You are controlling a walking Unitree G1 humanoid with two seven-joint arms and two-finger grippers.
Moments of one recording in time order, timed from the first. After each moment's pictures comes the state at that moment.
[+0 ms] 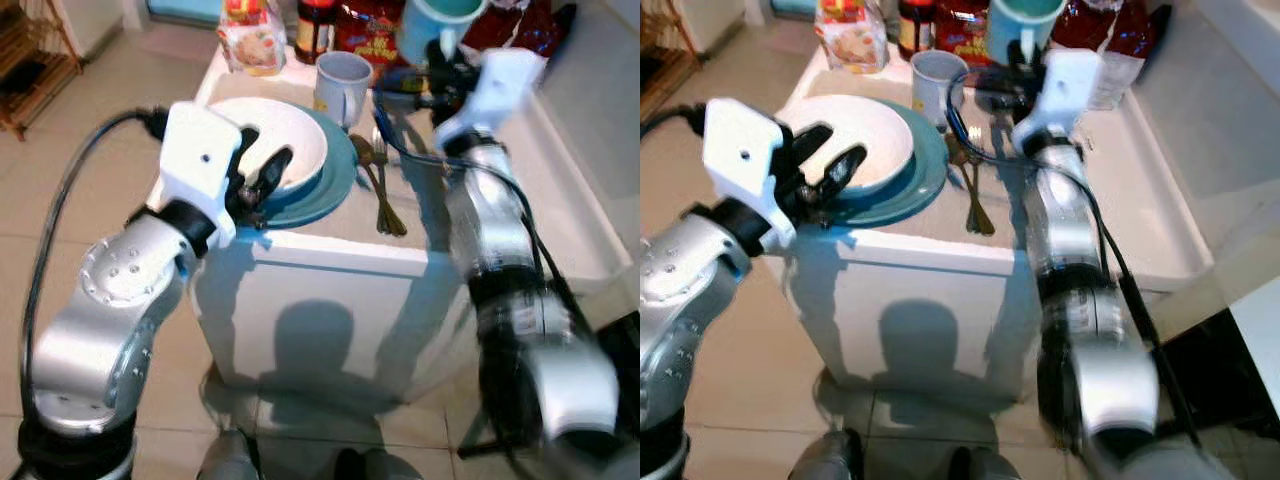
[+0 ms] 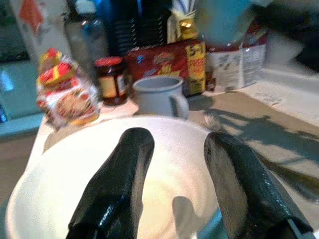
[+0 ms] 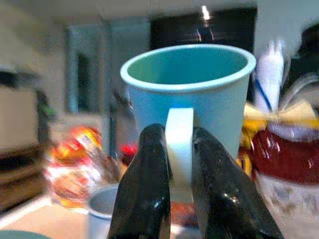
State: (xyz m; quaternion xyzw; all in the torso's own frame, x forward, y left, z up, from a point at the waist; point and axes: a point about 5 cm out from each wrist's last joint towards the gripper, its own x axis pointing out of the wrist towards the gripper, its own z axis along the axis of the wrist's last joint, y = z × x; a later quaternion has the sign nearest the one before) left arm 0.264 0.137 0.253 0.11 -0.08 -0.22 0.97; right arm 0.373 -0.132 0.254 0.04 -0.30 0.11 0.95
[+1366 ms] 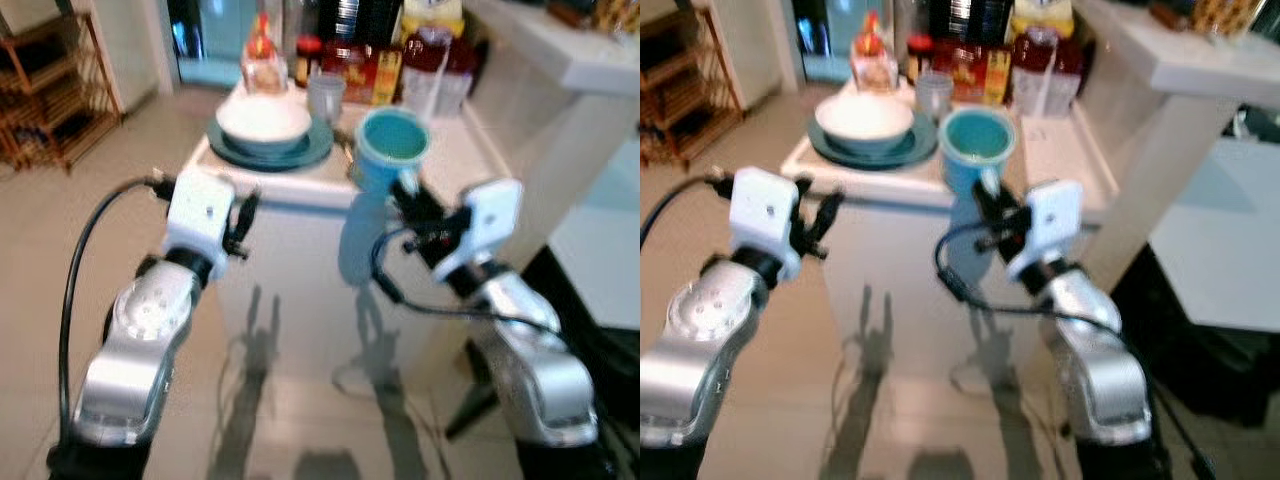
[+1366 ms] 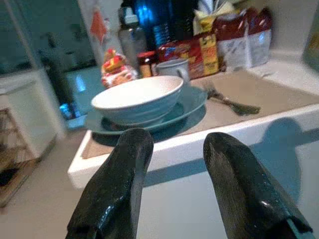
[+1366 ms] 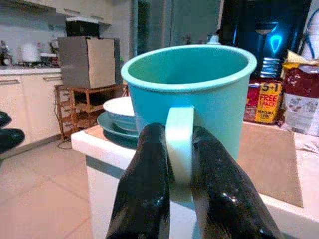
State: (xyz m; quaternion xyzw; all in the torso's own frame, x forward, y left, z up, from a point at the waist) left arm 0.278 0.159 0.195 0.15 -0.04 -0.11 0.98; right arm 0.276 -0.121 0.186 0.04 -0.09 0.22 0.97
